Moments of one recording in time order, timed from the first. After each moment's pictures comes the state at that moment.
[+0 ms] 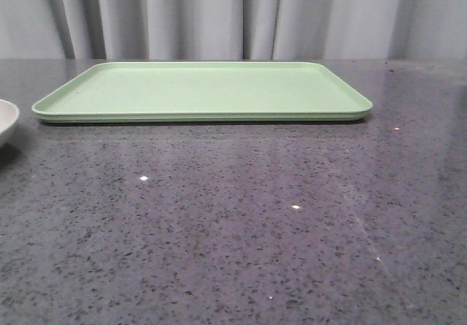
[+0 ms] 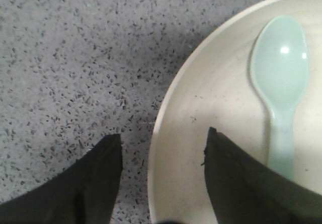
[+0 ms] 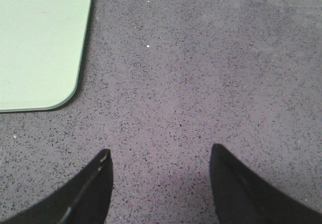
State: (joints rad) left arm 0.26 1.26 -0.86 -0.05 0.79 0.13; right arm 0.10 0.71 -0.74 -0.08 0.67 0.23
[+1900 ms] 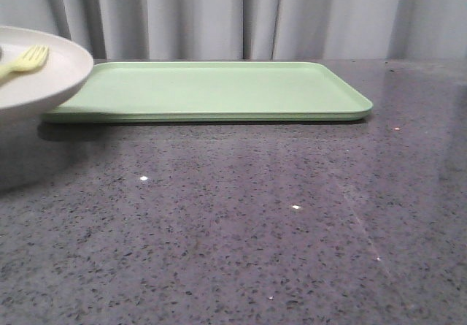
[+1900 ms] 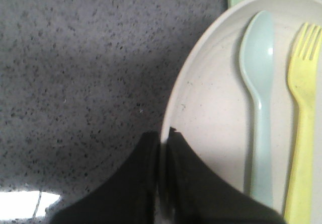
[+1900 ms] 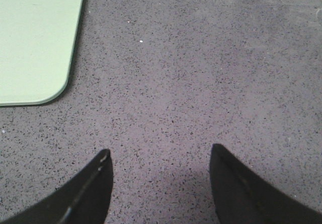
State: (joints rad) left arm 0.30 1.23 -1.02 -0.52 0.99 0.37; right arm 0.10 0.71 -0.74 -0.11 0.69 0.23
